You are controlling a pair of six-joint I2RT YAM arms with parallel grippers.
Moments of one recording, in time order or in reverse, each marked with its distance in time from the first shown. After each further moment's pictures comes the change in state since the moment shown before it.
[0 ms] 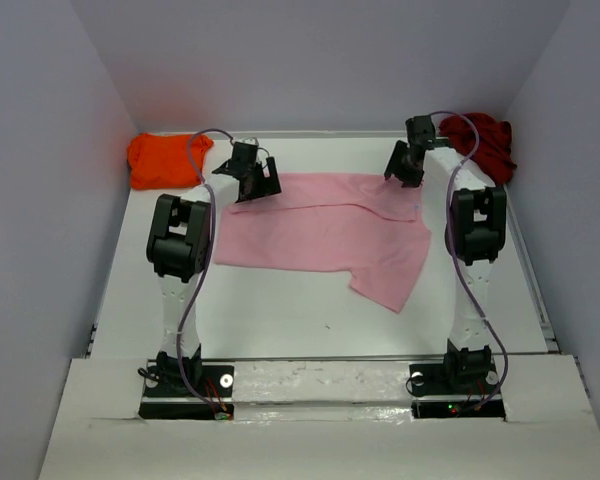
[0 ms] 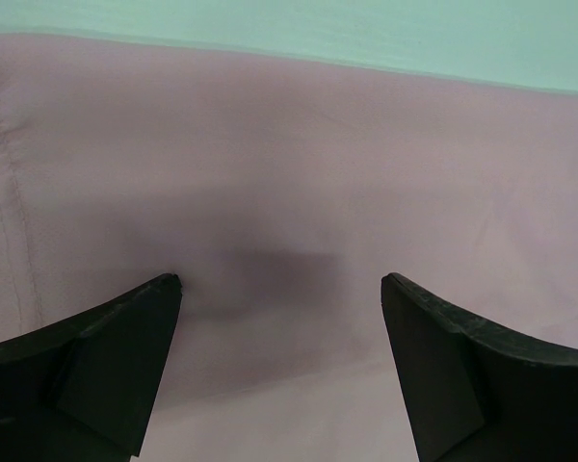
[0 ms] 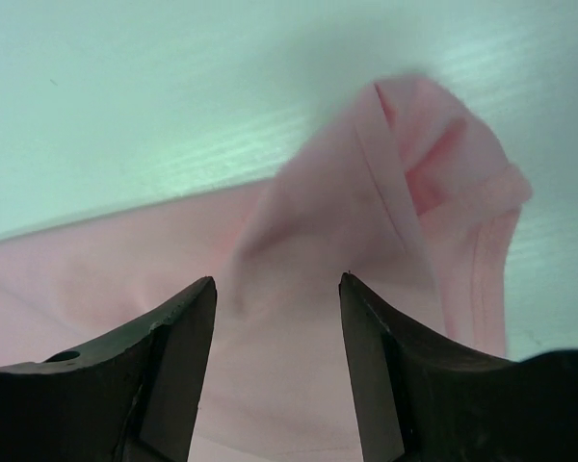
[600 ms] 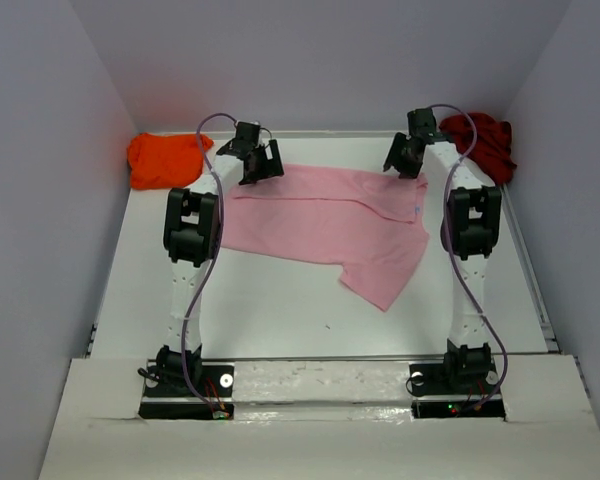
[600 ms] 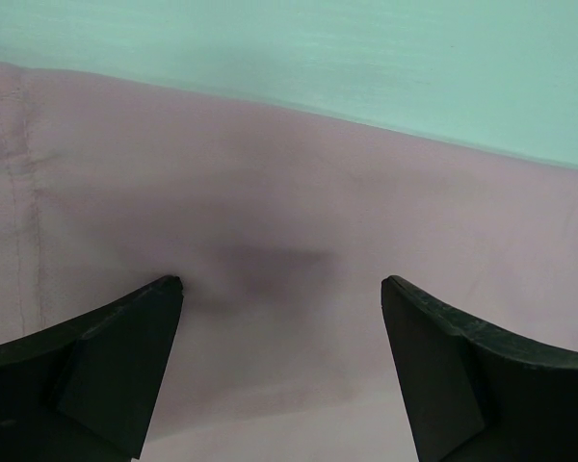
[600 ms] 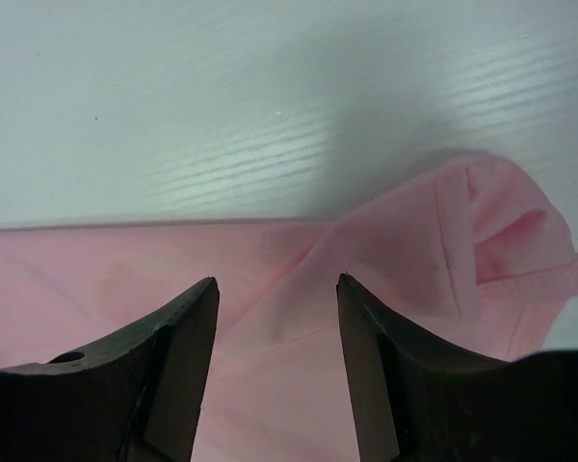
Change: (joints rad) left arm 0.020 0.256 0.462 -0.231 0.044 0.006; right arm -0.025 0.142 0.245 -0.046 -0.066 -0.018
